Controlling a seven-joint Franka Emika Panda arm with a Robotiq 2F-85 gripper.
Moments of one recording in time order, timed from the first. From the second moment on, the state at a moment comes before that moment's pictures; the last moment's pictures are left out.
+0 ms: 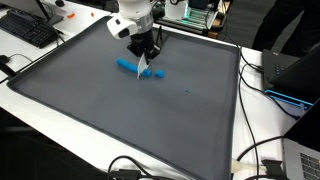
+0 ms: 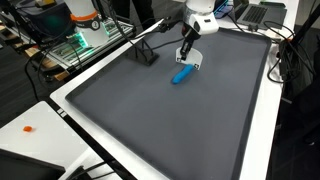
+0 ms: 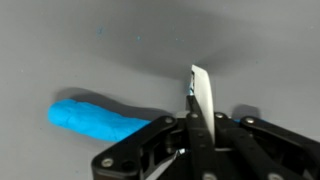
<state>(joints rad) 0.08 0.43 0.07 -2.04 -0.03 2.32 -0.05</state>
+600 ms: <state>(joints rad) 0.08 0.42 0.07 -2.04 -0.03 2.32 -0.05</state>
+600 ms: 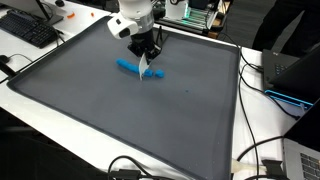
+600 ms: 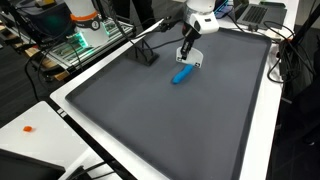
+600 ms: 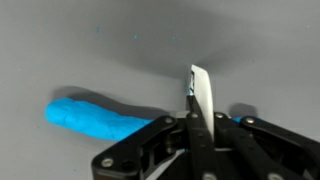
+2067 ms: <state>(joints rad) 0.06 0.34 0.02 -2.05 -0.04 2.33 -0.04</state>
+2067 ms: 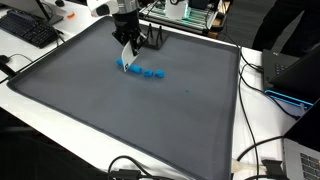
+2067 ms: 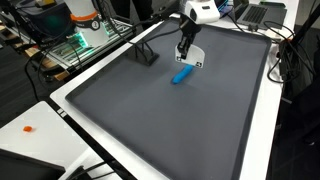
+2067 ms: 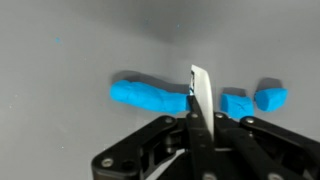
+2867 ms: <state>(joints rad) 0.05 0.38 0.02 -2.06 -0.04 2.35 -0.04</state>
